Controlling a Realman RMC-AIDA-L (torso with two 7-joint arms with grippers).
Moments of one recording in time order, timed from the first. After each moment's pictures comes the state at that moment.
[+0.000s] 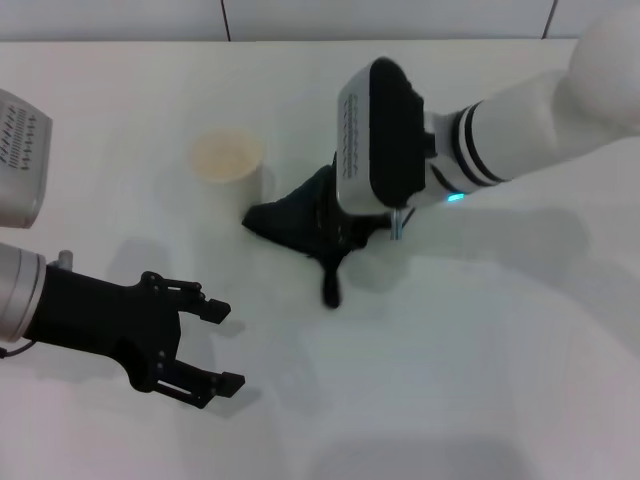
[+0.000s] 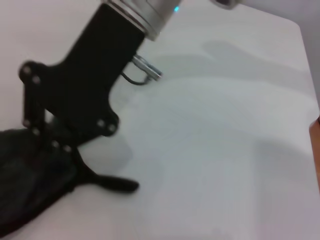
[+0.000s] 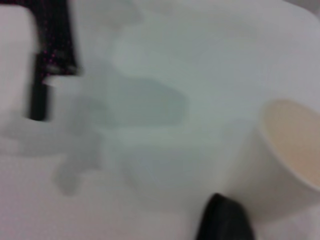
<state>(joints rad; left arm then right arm) -0.40 -2.07 1.09 1.16 2.18 1.76 -1.69 0.91 2.03 -1.96 -0.74 -1.83 -0.71 1.67</state>
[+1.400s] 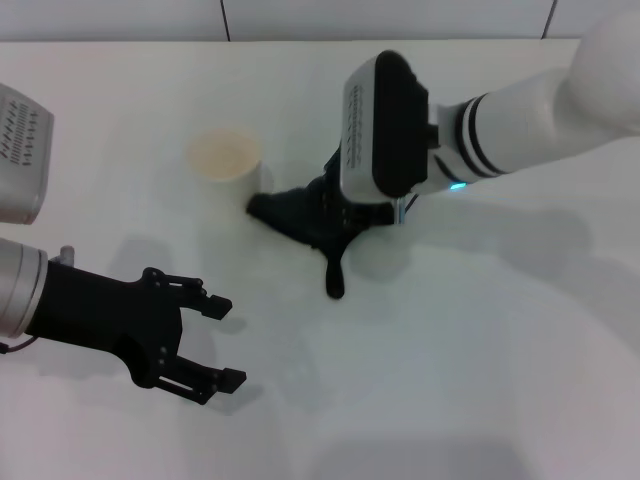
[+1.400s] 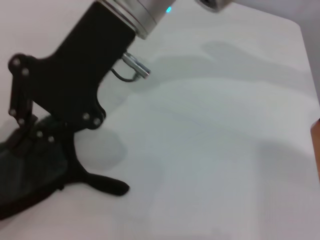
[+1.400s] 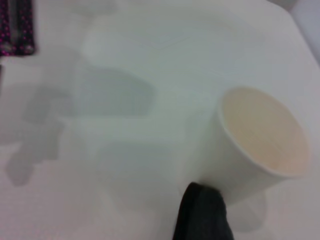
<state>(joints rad) -0.40 -2.07 1.09 1.16 2.18 1.76 -1.69 0.92 2.02 -1.96 -0.70 -1.82 -0.61 1.65</state>
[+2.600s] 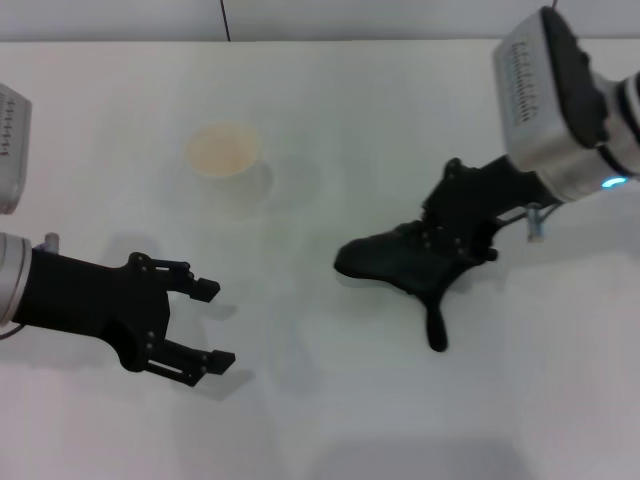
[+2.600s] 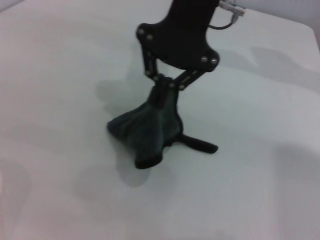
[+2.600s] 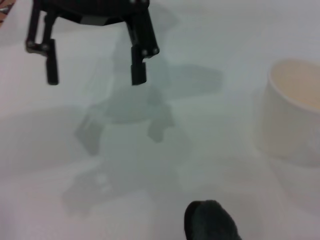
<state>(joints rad) -0.41 -2.07 1.05 1.16 2.18 1.75 -1.66 0.71 2.01 -1.40 -1.01 -2.14 -1.35 1.66</state>
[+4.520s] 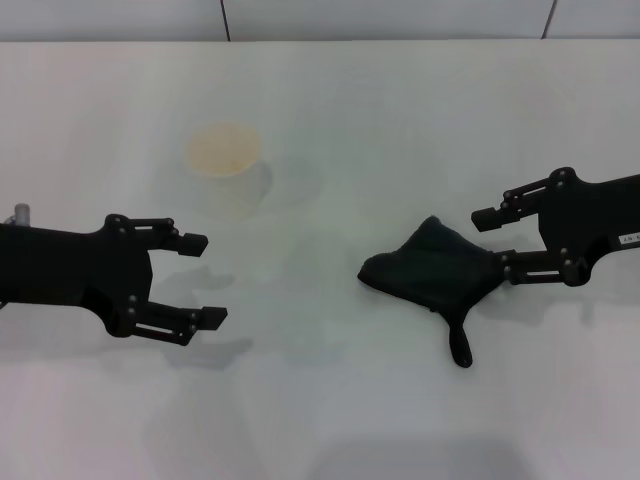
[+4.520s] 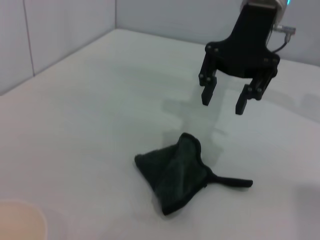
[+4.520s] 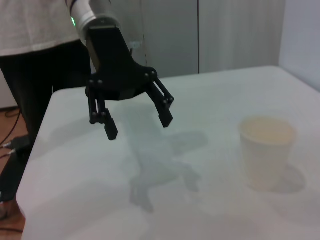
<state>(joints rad) -0.38 -2.07 0.93 1.16 2.09 1.76 -1.57 0.48 2.01 -1.01 -1.04 -1.97 -1.65 1.49</state>
